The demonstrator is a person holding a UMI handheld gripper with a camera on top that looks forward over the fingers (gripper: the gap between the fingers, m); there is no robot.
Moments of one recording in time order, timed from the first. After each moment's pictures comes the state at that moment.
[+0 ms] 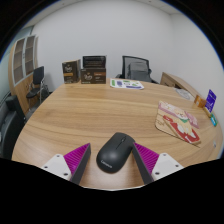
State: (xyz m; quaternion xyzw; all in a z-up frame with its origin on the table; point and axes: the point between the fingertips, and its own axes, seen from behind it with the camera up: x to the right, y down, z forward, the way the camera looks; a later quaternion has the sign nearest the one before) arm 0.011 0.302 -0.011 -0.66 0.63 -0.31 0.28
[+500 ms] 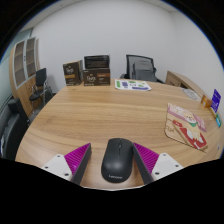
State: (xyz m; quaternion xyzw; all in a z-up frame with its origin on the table) arm 0.046 0.321 -0.015 -0.66 0.62 -0.28 0.30
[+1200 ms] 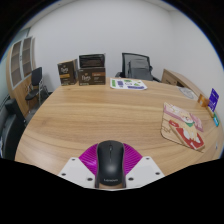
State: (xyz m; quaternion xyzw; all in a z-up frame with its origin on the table) arm 0.051 0.309 -0.013 -0.66 0.64 -0.29 0.28
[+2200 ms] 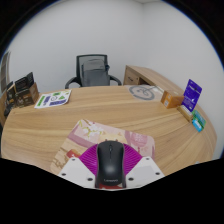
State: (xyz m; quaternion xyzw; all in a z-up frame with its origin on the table) arm 0.129 -0.014 0.009 -0.58 0.71 -0.35 0.22
